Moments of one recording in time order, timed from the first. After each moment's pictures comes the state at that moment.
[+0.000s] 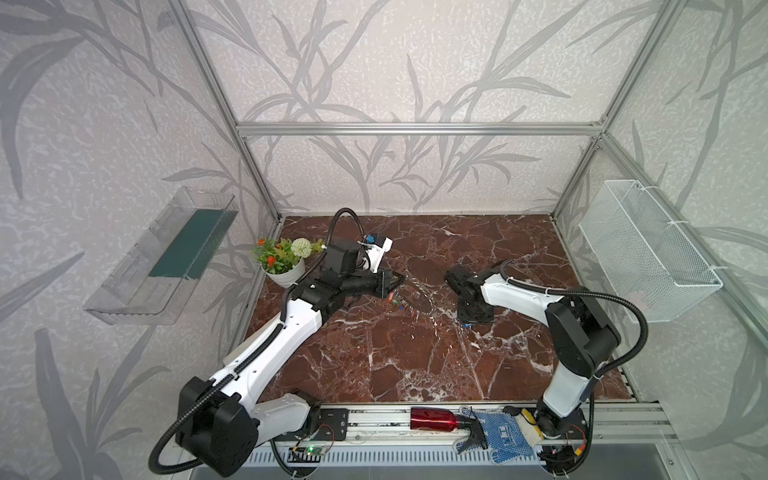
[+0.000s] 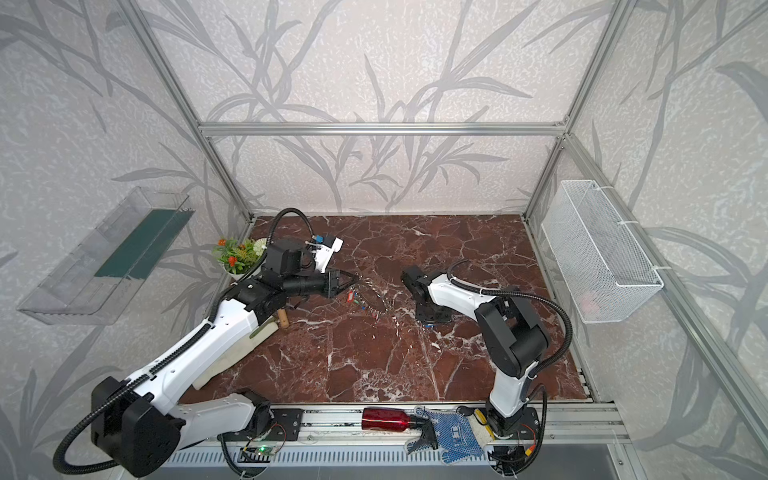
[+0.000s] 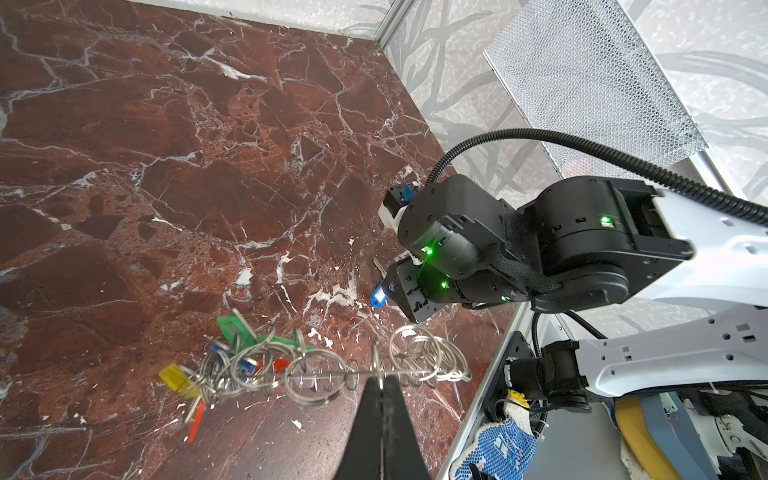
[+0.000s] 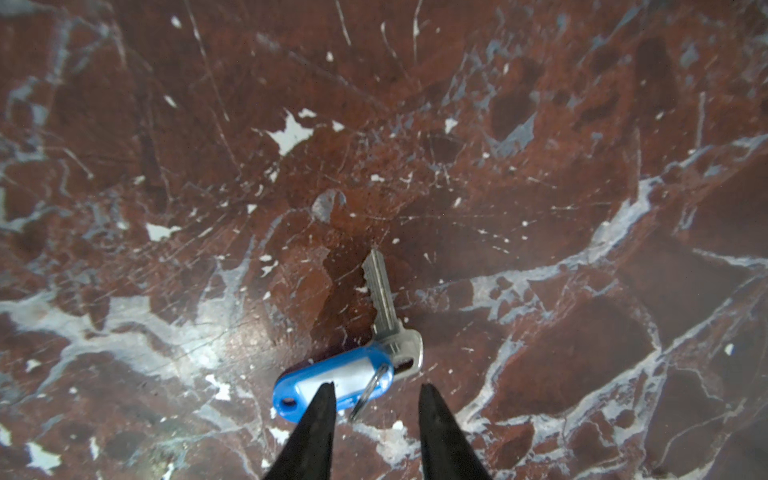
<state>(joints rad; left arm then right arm) -0.43 1.20 1.00 -0.36 0.59 -0.36 0.60 1.79 1.13 -0.88 0.23 0.77</state>
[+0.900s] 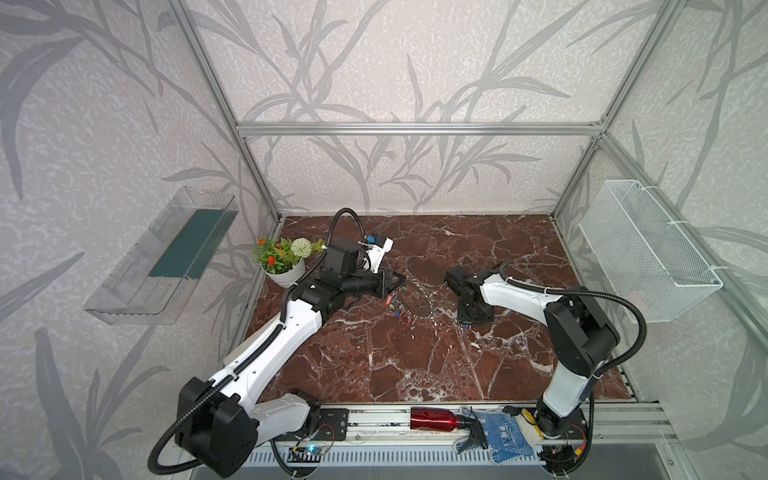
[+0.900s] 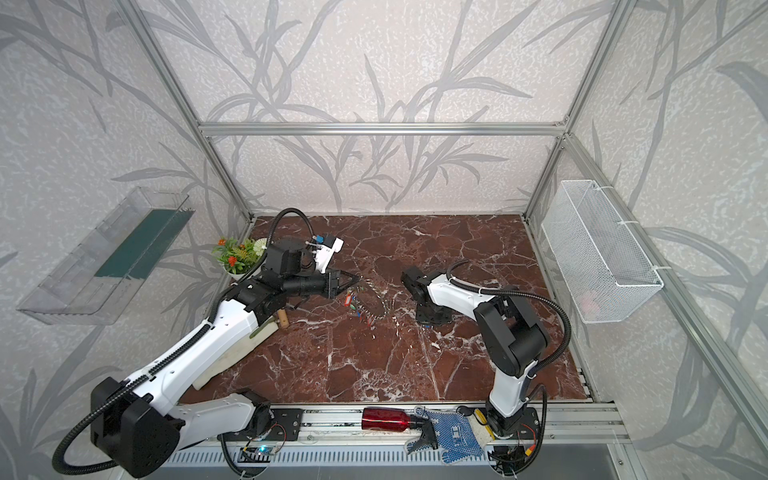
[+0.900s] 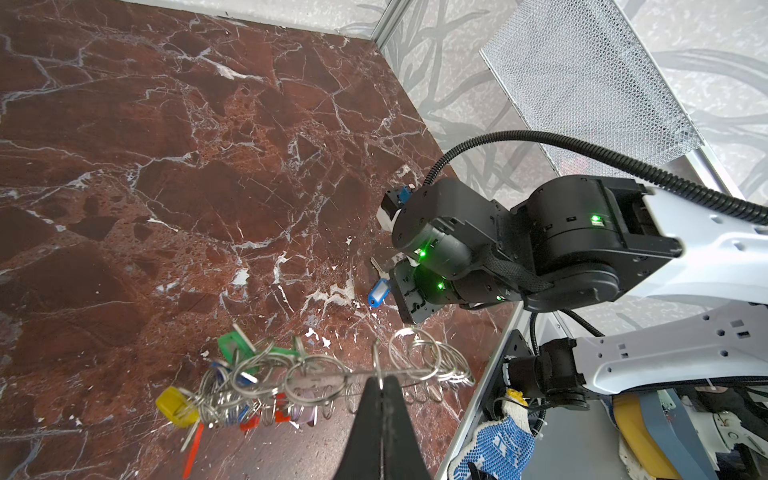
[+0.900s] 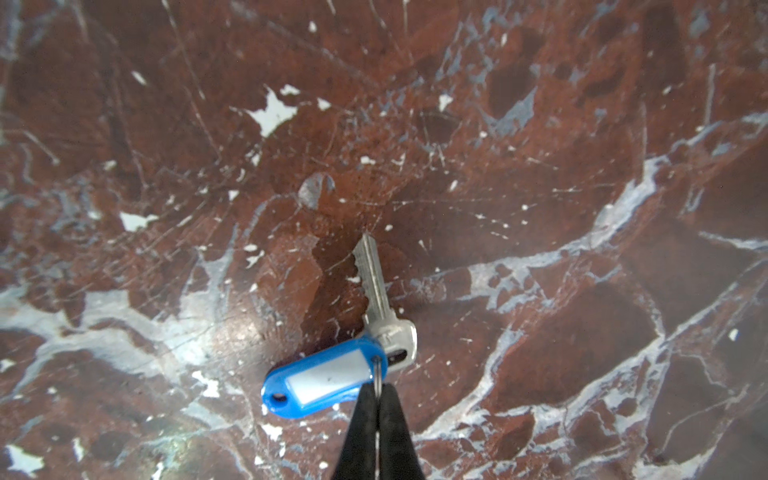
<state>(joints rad) -0.44 1.20 1.00 -0.36 0.59 -0.36 0.60 1.79 1.13 -0.90 0.23 0.77</state>
